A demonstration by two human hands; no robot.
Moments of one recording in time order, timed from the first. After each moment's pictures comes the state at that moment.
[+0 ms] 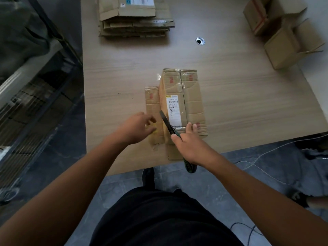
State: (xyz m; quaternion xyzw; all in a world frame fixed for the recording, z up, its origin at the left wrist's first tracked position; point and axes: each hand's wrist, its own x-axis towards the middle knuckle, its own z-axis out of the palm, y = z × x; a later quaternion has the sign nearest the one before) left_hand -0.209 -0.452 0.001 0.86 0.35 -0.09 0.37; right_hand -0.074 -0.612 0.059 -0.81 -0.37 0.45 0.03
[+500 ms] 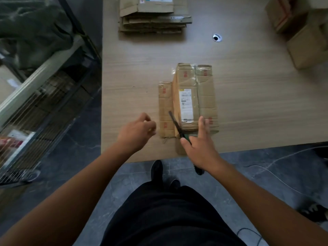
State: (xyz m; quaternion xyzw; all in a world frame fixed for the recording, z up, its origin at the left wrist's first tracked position) left_hand -0.263 -0.488 -0.005 0.90 0.36 -0.05 0.23; right_hand -0.084 -0.644 0.024 -0.82 -0.44 0.35 0.05
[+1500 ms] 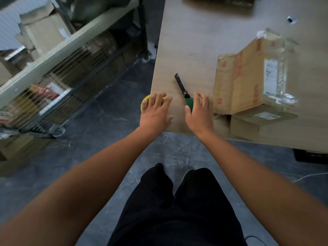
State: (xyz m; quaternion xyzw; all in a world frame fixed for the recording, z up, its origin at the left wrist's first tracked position) left_hand -0.389 -0.505 -0.103 0.85 0.50 0.01 0.15; right_hand -0.225 -0.559 -0.104 -0.82 -0.54 0.15 0.13
